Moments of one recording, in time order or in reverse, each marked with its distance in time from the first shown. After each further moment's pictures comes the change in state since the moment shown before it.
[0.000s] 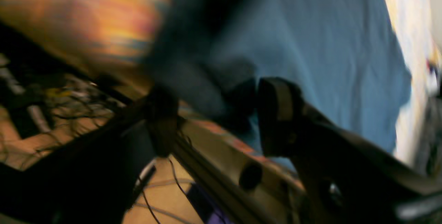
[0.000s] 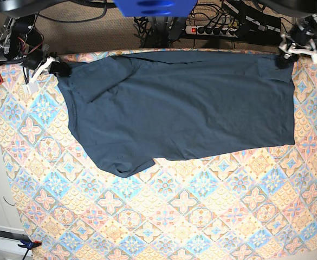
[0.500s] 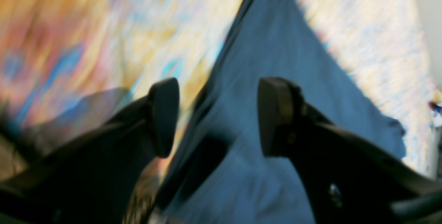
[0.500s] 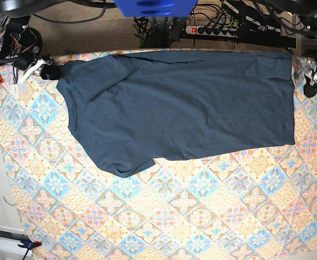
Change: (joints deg) left arm -13.9 -7.3 -5.3 -0.7 5.9 -0.2 2.2; right arm 0.1 0.3 5.3 0.3 0.1 0.0 0.4
